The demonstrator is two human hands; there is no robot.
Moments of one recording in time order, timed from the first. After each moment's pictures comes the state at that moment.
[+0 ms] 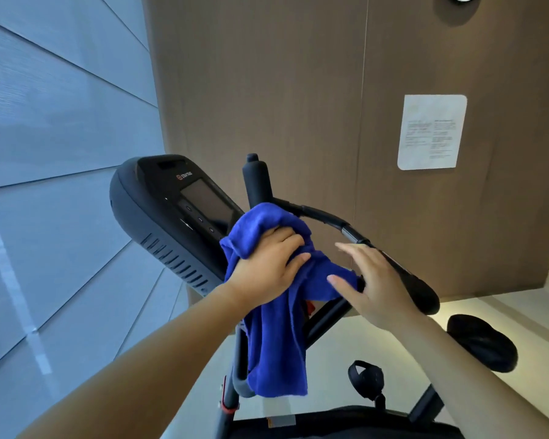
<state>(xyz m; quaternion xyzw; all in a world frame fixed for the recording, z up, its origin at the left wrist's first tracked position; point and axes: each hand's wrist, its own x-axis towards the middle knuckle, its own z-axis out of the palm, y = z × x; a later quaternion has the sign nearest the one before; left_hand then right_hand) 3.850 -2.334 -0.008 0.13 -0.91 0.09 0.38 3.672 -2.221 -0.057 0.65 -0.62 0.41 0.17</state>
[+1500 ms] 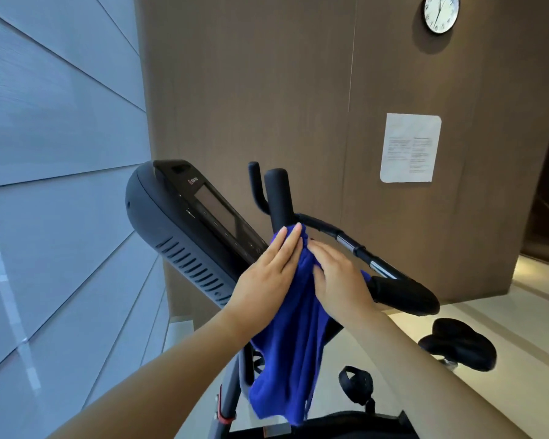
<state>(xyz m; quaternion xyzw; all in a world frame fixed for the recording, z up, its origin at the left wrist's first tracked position) 3.891 -2.335 -0.035 0.18 -0.90 0.23 0.32 3.758 -2.252 -0.034 0.60 -0.67 0.39 0.18</state>
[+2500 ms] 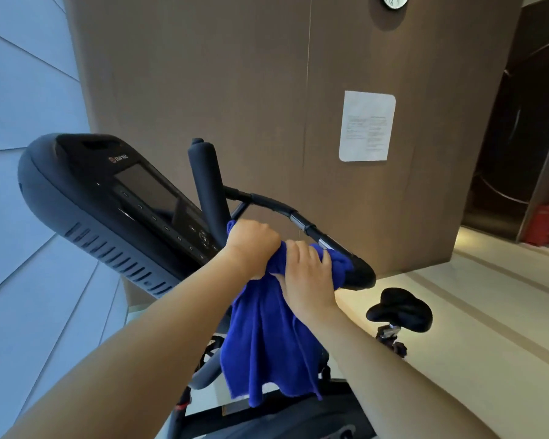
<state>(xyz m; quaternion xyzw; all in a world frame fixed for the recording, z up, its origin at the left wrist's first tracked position) 3.792 -2.311 0.010 0.22 -0.92 0.33 0.03 3.706 -2.241 -0.083 0.49 -0.78 0.21 0.34</state>
